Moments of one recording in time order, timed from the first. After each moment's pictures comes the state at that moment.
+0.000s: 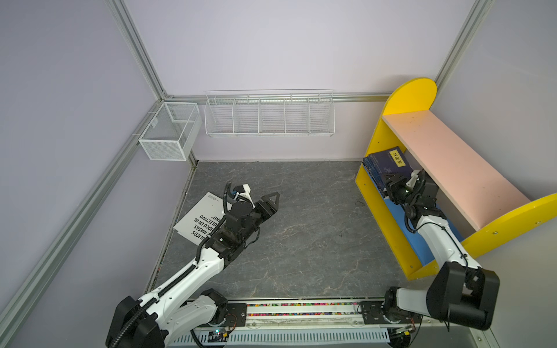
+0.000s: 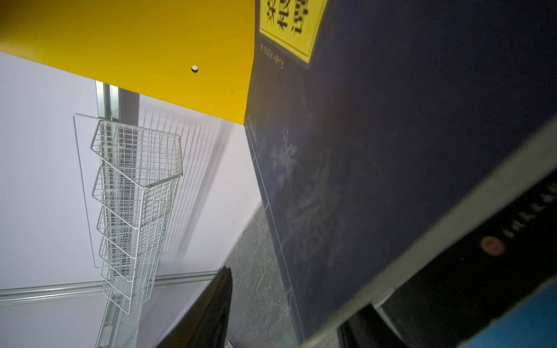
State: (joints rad) left arm -0.63 1.03 0.68 0.13 -0.05 -1.01; right arm -0.21 1.31 0.93 -0.04 -0.41 0.98
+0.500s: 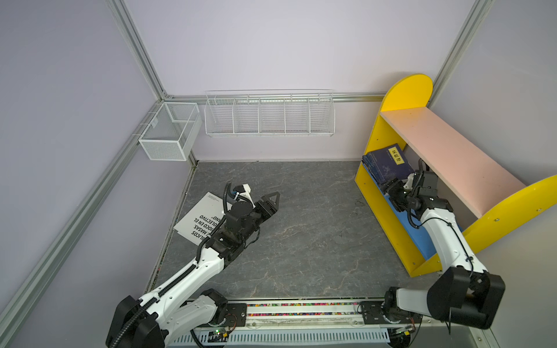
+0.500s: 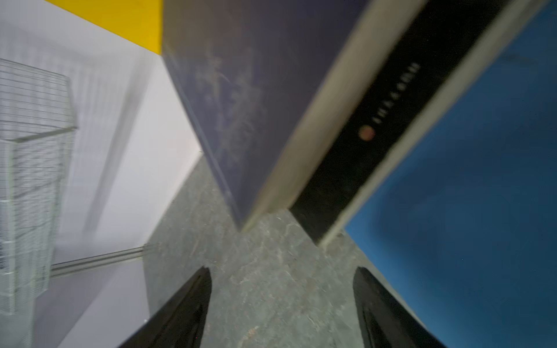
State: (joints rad) left arm -0.63 1.03 0.68 0.14 -0.04 -1.02; right arm -0.18 1.31 1.09 -0.55 -0.28 0.75
